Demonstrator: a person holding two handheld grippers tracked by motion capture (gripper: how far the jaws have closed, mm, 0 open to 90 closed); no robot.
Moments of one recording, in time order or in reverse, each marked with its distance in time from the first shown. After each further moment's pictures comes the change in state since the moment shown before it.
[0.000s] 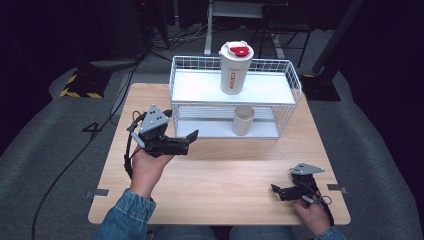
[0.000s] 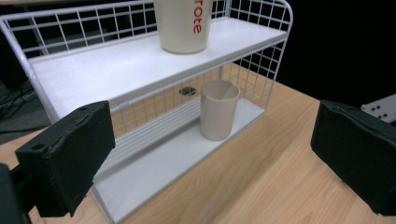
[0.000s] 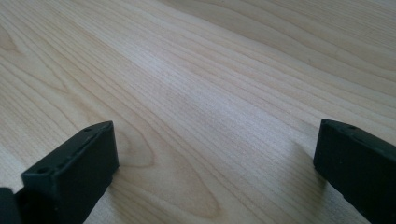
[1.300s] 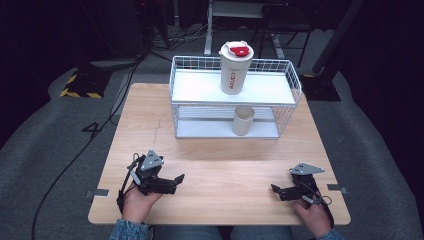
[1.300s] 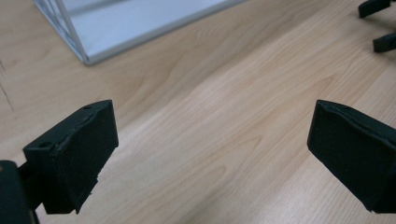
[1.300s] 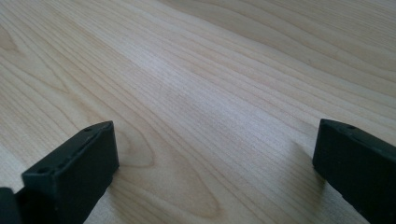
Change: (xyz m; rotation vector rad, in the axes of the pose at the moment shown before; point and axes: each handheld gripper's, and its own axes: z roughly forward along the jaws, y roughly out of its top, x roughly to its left) left arm 0.007 -0.134 0.005 0.316 -0.008 -0.082; right arm 0.000 0.000 0.000 -0.003 -0.002 -0.005
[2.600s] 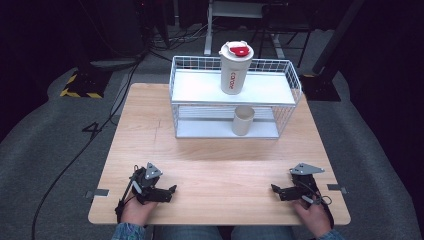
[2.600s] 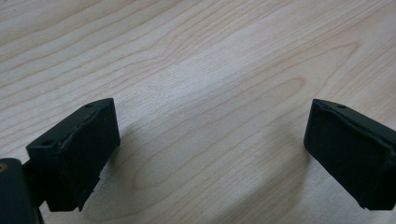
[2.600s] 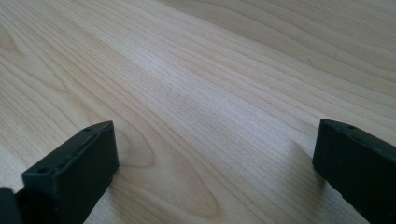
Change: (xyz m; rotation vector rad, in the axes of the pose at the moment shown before) left arm 0.016 -0.049 0.030 0.165 0.138 -0.003; right arm 0.000 0.000 0.000 0.000 0.000 0.000
